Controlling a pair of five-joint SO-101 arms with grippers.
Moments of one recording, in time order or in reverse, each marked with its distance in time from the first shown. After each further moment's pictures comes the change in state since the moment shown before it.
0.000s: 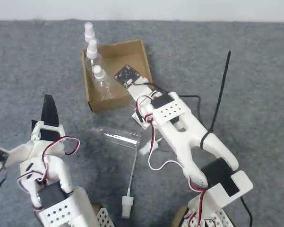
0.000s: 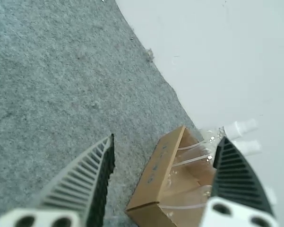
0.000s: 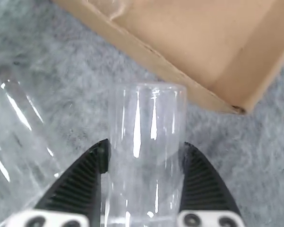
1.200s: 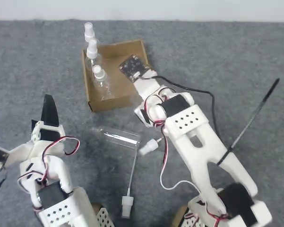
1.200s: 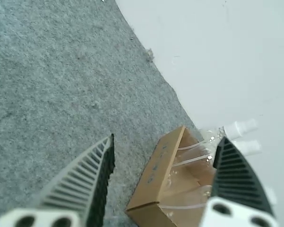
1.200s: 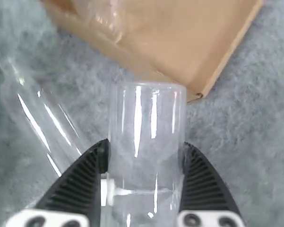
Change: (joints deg) left arm 0.0 0.0 0.0 0.0 0.0; right arm 0.0 -18.0 1.1 9.0 -6.1
